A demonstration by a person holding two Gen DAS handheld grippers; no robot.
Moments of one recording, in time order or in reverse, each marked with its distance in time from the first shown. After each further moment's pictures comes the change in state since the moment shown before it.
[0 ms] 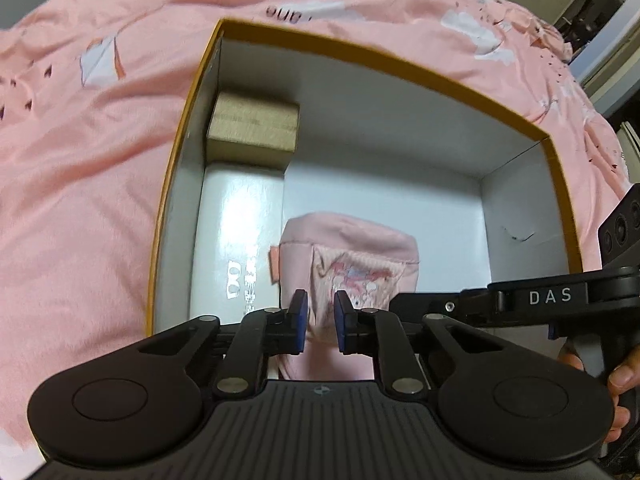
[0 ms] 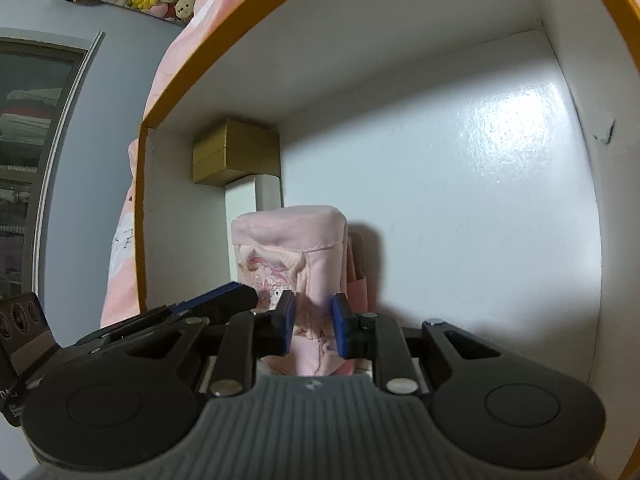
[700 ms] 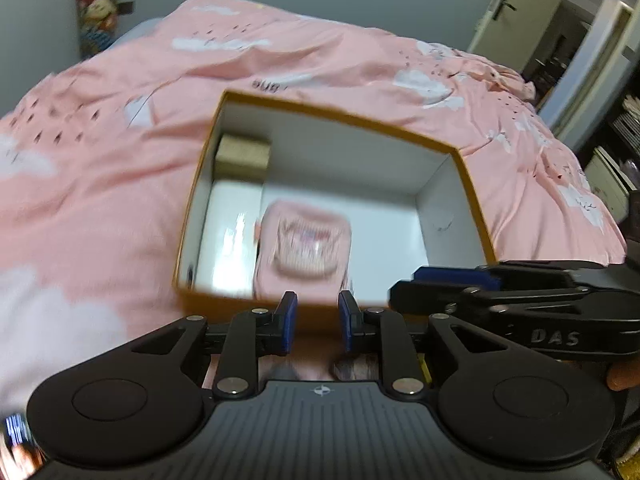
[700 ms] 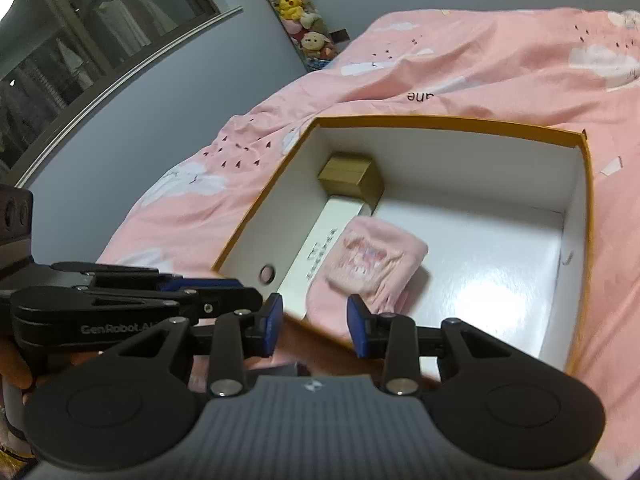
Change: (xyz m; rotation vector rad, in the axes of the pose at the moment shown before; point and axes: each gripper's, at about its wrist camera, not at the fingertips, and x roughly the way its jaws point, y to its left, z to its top) left arm -0.101 -0.035 -0.092 0.026 -0.236 0.003; right arm -0.093 0.078 -0.114 -0.596 -0.259 -0.080
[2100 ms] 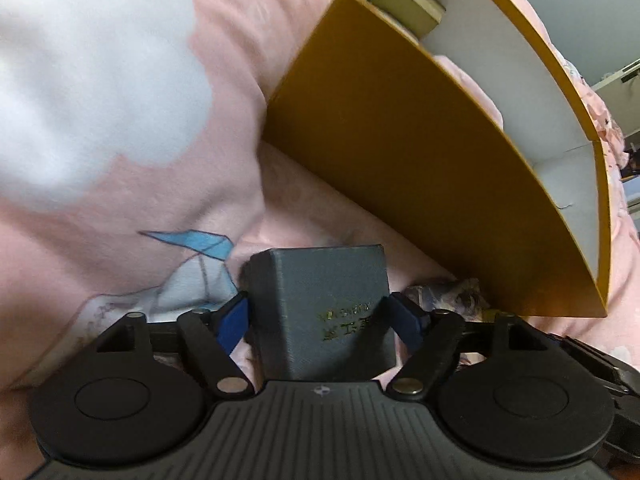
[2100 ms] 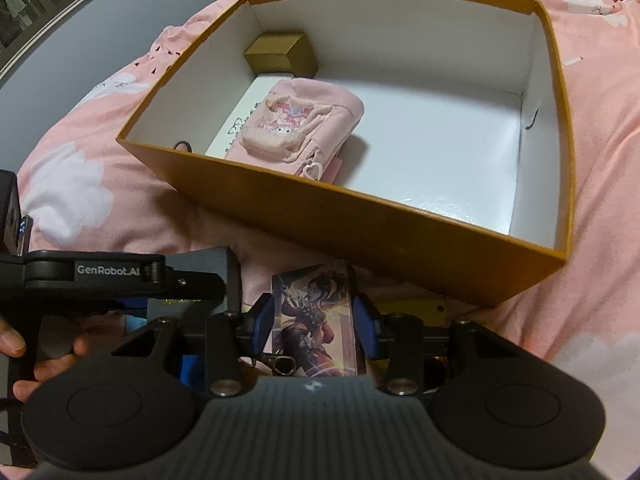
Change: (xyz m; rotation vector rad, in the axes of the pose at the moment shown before) left arm 0.076 0.067 -0.077 -0.489 0.213 0.029; right arm 0.042 -0.021 -0.062 0.017 0.203 -0.194
